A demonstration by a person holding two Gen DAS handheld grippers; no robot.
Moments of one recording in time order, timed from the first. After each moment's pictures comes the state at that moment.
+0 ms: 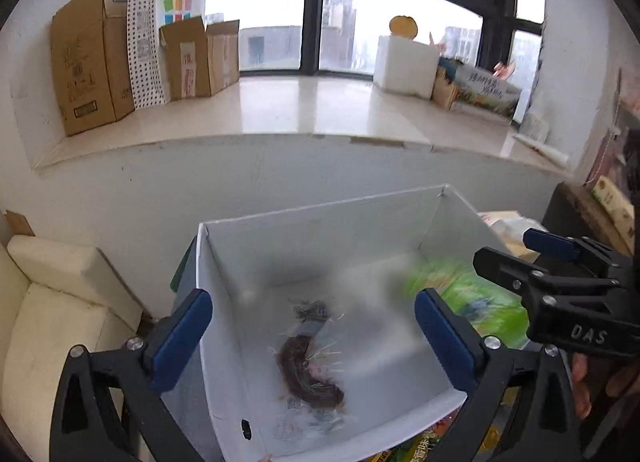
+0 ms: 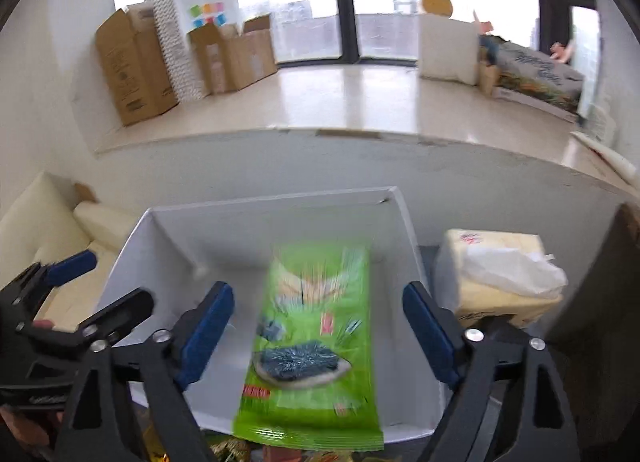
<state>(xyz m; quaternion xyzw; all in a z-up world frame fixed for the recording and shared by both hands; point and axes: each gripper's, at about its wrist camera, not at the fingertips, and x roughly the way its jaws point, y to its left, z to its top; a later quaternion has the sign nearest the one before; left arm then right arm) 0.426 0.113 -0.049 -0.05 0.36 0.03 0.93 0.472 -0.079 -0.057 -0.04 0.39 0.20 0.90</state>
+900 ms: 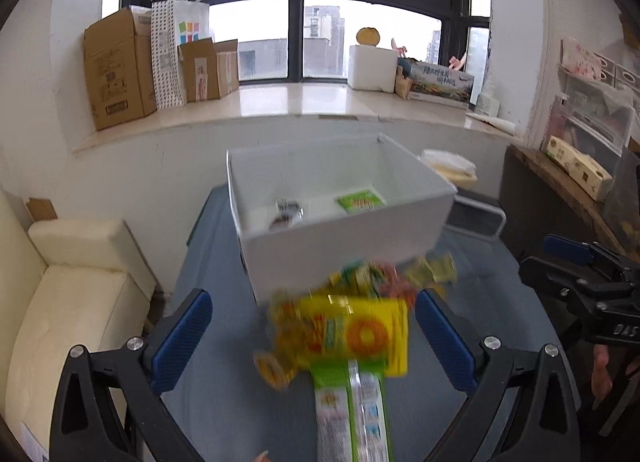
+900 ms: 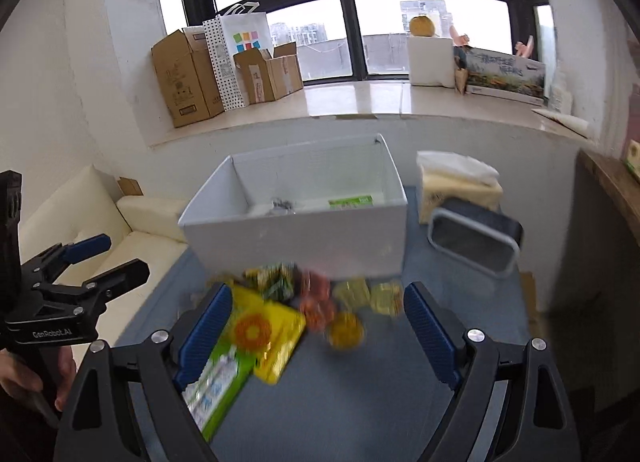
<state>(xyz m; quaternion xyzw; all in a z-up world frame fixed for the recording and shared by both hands) 0.219 0.054 -0.049 -0.03 0.34 0.02 0.94 0.258 -0.160 -0.046 -0.01 0.36 0.23 0.90</state>
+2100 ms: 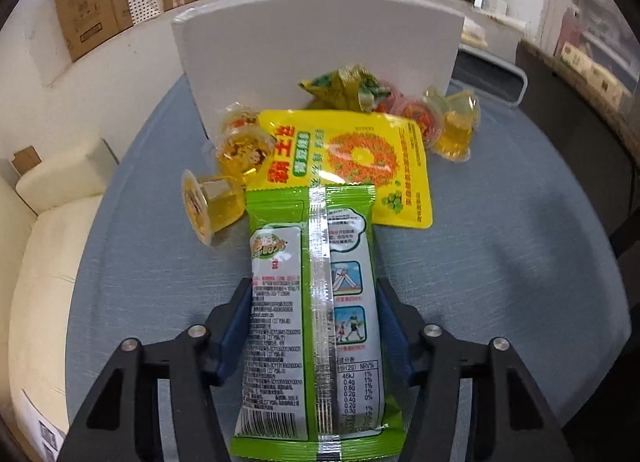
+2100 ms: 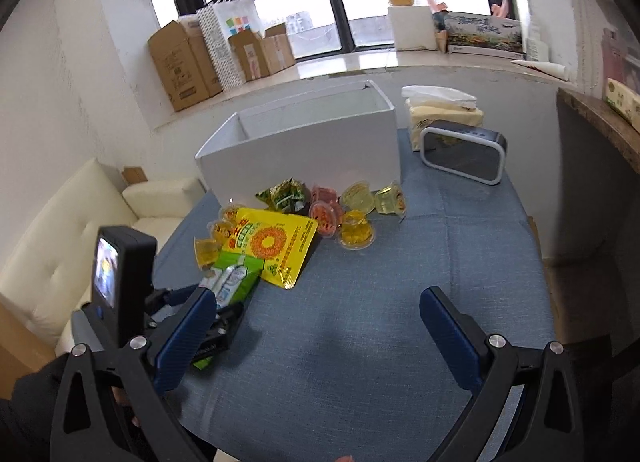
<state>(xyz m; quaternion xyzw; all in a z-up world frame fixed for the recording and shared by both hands) 0.204 0.025 -0.170 -0.02 0.47 0.01 0.88 0.184 -0.175 -0.092 0.01 0.39 0.23 0.89</state>
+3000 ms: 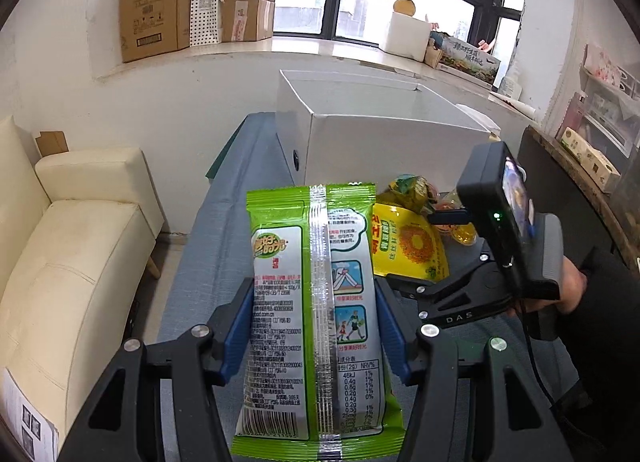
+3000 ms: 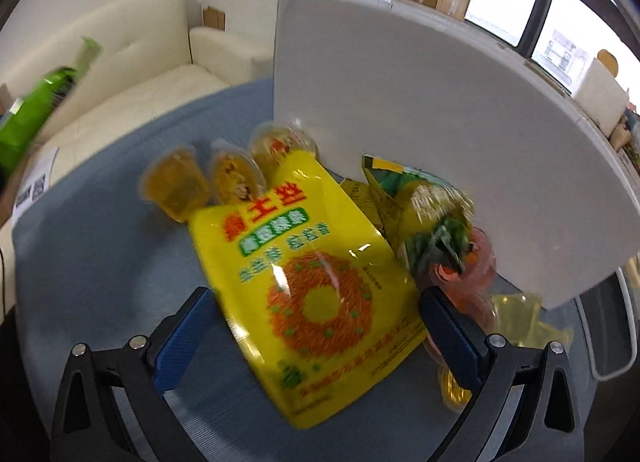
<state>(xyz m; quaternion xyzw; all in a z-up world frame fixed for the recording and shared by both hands) 0.163 0.111 -0.106 -0.08 0.39 0.03 0.92 0.295 -0.008 -0.199 -0.28 0.41 0.38 0.78</state>
